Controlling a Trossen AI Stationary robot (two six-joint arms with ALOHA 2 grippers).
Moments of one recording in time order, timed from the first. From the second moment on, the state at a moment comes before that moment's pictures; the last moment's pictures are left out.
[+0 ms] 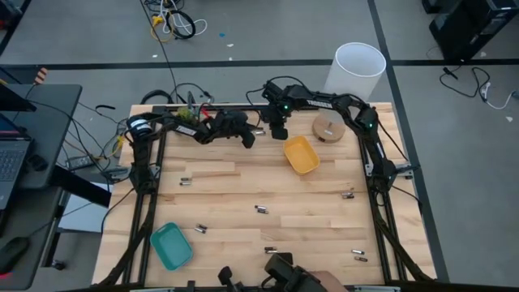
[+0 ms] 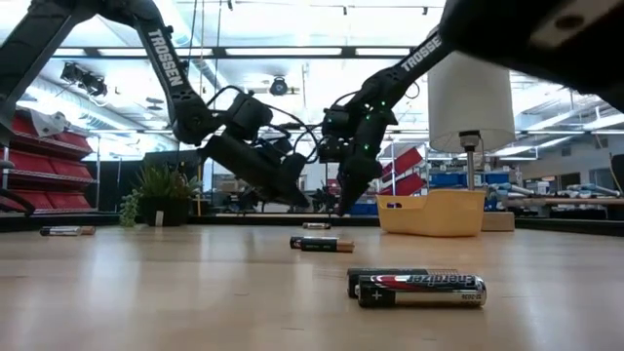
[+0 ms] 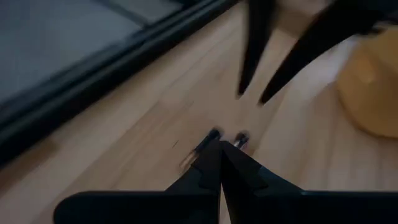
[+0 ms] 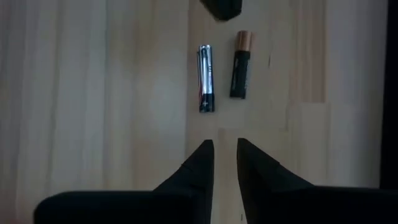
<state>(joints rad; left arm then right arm) 0.58 1.93 0.87 0.56 0.07 -0.14 -0.63 2.21 1.73 -0.79 -0.26 -0.62</state>
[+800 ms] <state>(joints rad) 0.61 1.97 1.11 0.03 0.02 -0.25 -0.63 2.18 1.73 -0.90 -0.25 -0.59</state>
